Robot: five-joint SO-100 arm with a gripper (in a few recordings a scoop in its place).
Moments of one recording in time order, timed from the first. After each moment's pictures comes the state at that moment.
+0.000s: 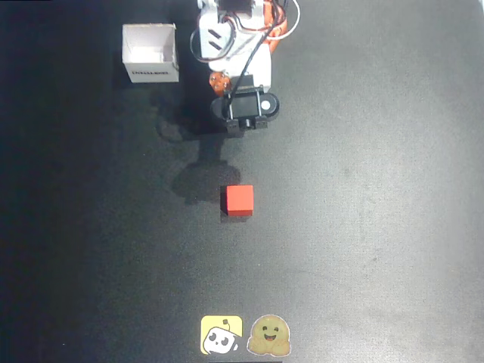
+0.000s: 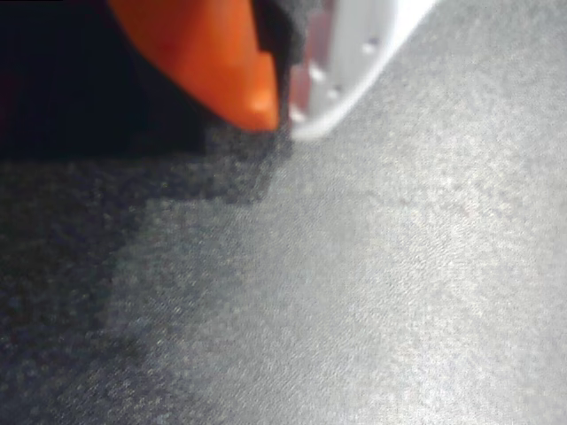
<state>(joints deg) 2.4 182.9 169.5 76.2 84.3</state>
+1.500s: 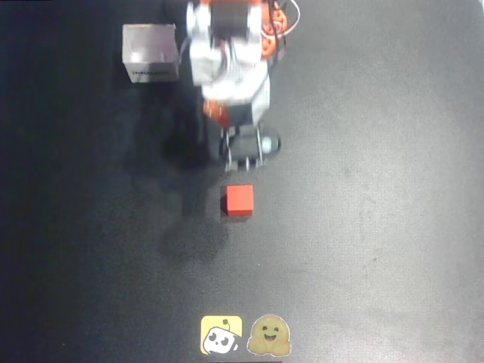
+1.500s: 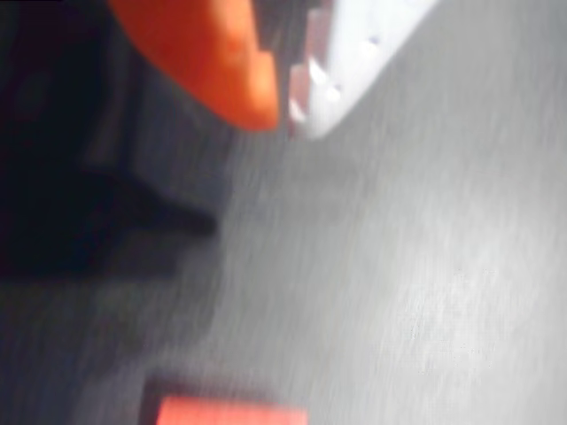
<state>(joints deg) 2.6 127.5 127.0 74.6 81.7</state>
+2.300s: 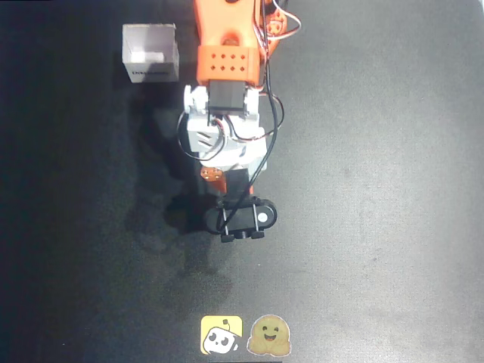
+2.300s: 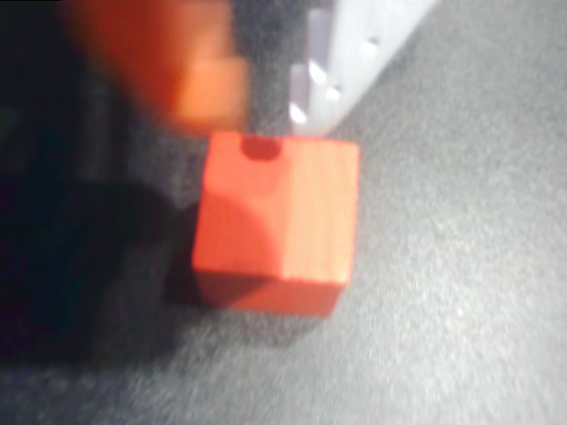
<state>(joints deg) 2.6 100.5 110.0 65.2 82.0</state>
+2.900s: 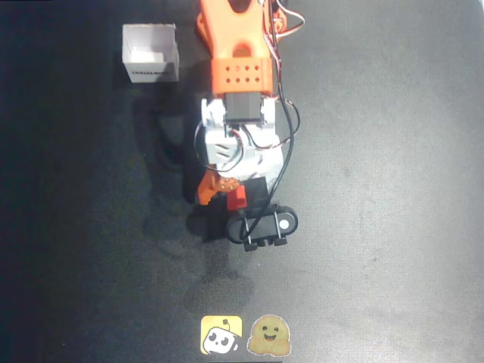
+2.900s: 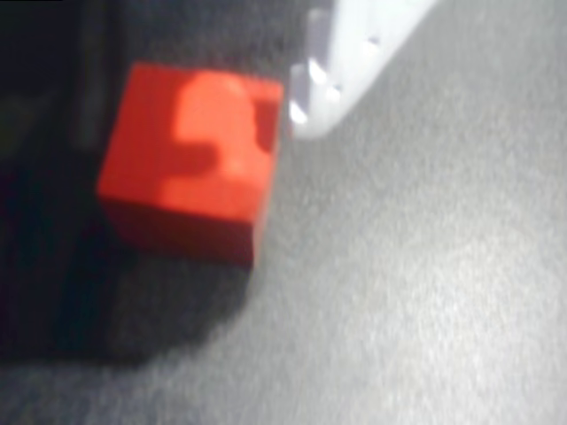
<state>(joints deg) -2.3 96.2 110.3 60.7 83.4</state>
